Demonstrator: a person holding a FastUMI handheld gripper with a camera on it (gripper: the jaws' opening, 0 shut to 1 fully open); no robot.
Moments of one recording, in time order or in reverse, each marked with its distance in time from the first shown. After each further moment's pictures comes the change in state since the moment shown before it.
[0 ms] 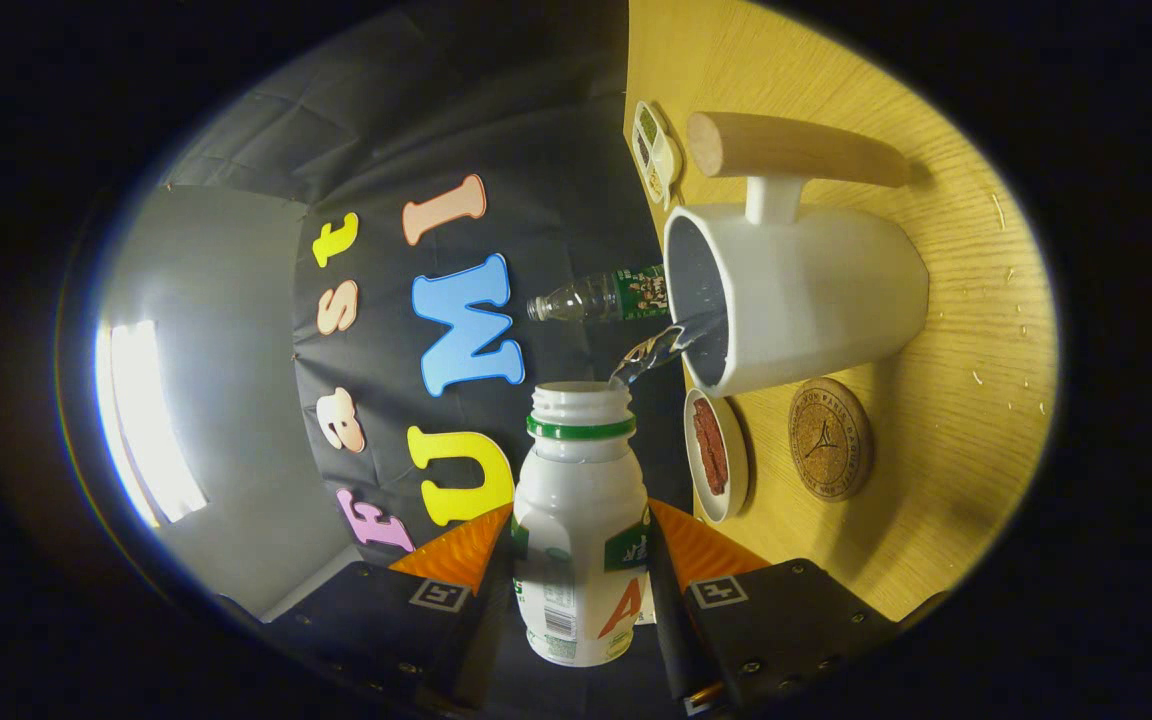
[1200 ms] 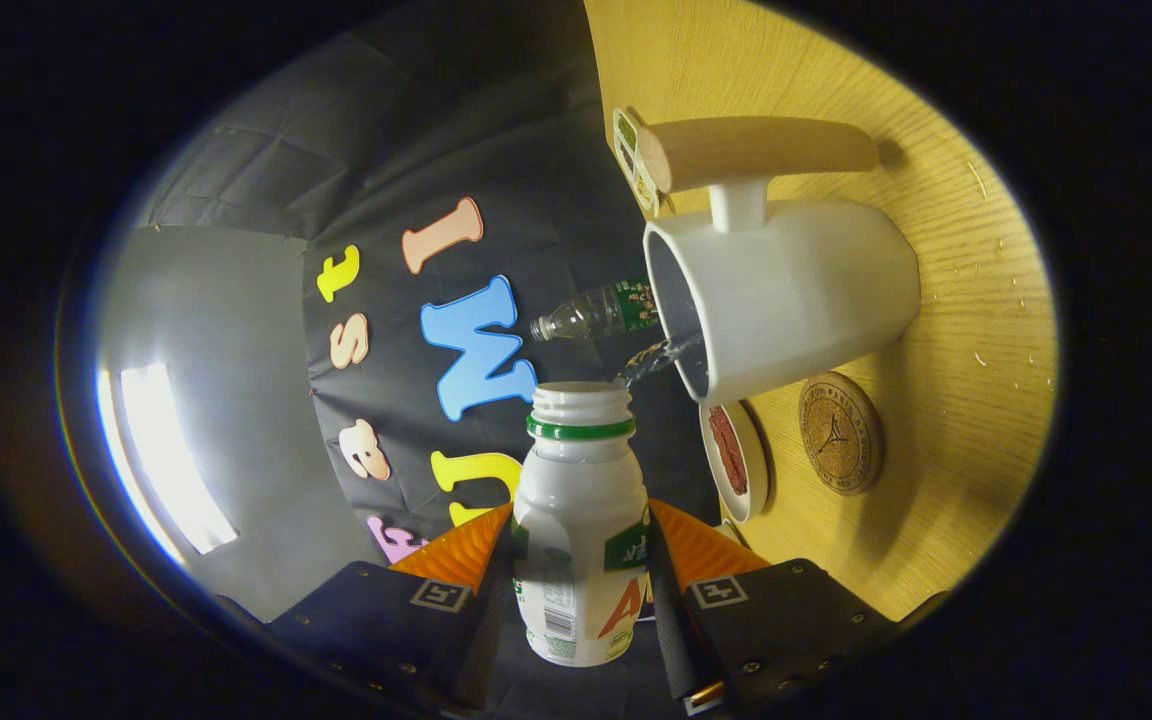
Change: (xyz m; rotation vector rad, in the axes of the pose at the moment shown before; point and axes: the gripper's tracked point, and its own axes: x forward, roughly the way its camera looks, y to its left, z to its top) arm -0.003 0.003 0.009 0.094 -0.036 0.056
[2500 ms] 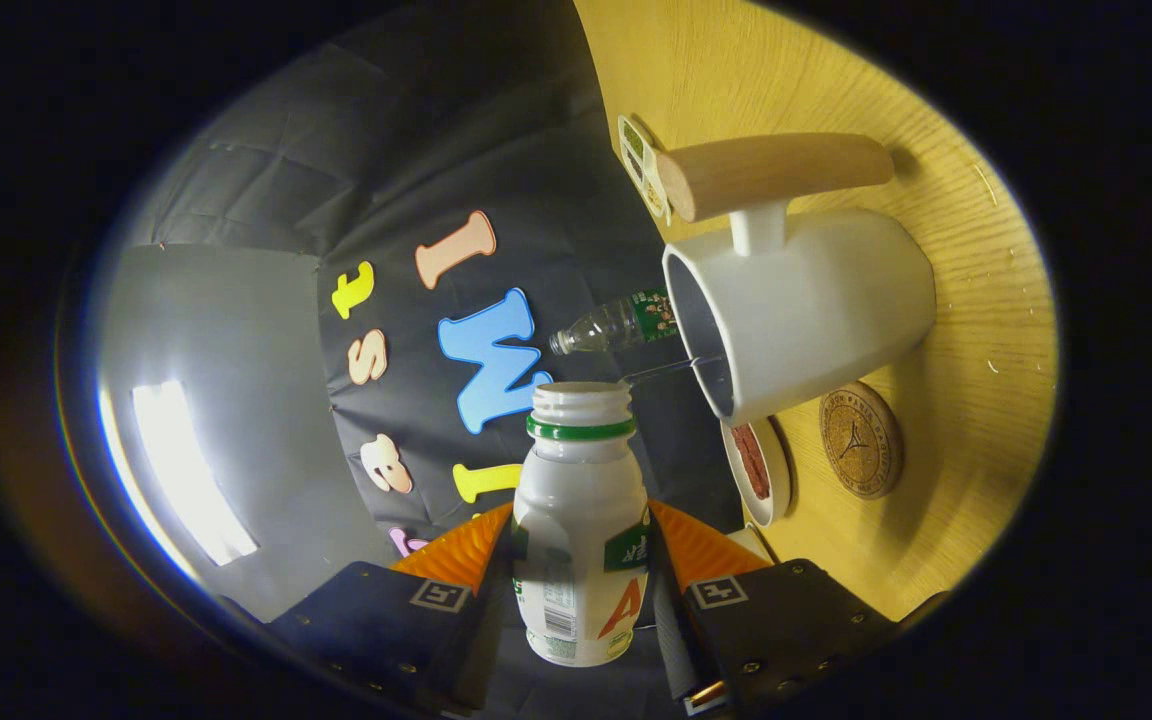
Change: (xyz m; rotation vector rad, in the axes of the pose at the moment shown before) arm -0.001 0.011 0.008 0.036 -0.026 0.056
